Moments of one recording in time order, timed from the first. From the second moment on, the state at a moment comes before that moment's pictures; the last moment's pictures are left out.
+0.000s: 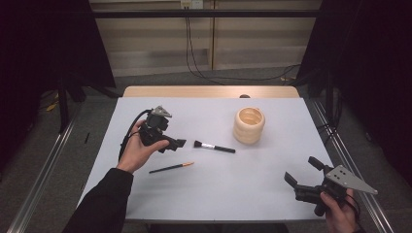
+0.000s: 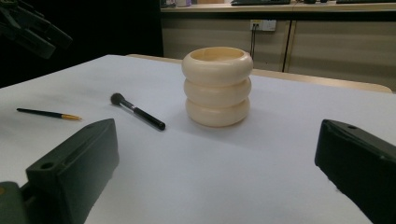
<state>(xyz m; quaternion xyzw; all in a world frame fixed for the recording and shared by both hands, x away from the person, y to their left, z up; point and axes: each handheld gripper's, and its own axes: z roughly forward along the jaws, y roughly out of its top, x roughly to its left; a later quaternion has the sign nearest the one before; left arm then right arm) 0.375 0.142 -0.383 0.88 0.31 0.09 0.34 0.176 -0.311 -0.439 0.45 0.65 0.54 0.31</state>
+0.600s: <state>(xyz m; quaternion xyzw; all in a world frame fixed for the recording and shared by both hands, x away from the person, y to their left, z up) 0.382 0.136 -0.396 0.92 0.29 0.06 0.26 0.176 -0.310 -0.439 0.44 0.65 0.54 0.31</state>
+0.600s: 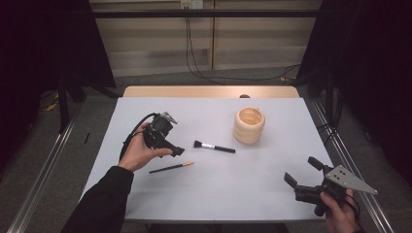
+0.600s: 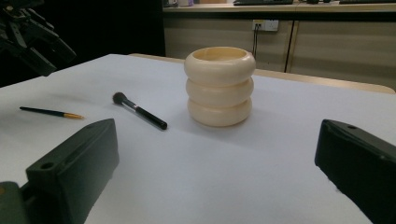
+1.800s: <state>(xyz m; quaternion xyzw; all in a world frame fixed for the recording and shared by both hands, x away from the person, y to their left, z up) 0.374 0.139 -0.425 0.95 0.23 -0.03 0.19 0.176 -0.311 -0.439 0.44 0.65 0.54 0.31</state>
